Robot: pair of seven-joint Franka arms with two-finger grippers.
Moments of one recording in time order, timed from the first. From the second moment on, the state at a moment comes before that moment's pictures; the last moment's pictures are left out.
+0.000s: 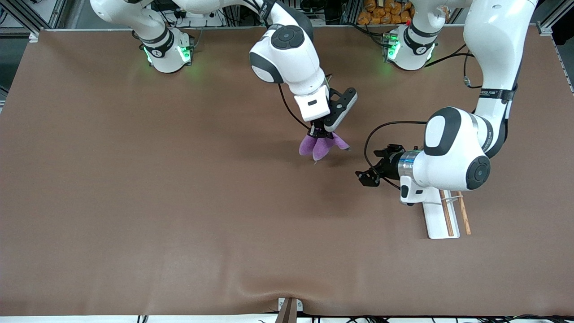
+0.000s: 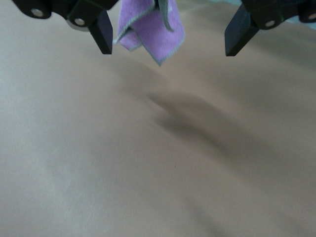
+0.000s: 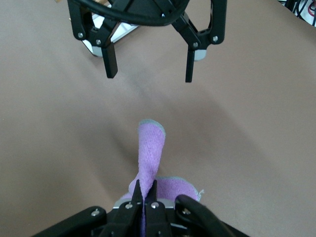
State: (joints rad) left arm -0.13 0.50 -0.19 -1.58 -0.47 1.79 -0.97; right arm 0.81 0.59 0.12 -1.38 -0.02 2.38 -0.02
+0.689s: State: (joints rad) left arm -0.13 0.50 -0.19 -1.58 -0.61 1.66 -0.98; right arm 0.81 0.59 0.12 -1.38 -0.02 2.38 -0.02
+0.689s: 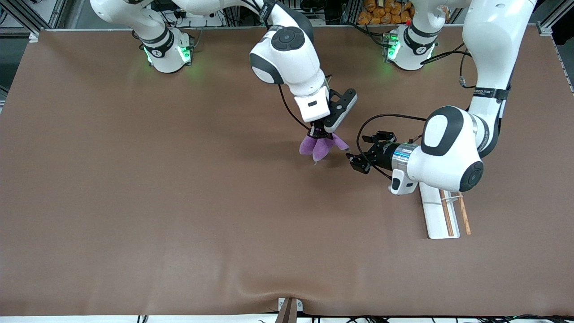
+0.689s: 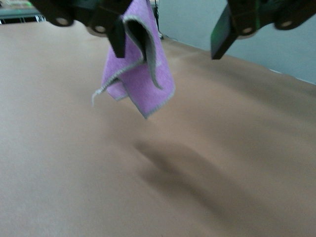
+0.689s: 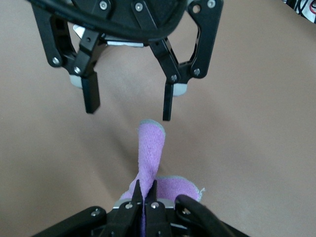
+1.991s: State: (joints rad) left arm -0.15 0.51 -0.20 -1.59 -0.63 1.66 -0.98; right arm 0.81 0.60 0.12 -1.38 -0.02 2.38 -0.01
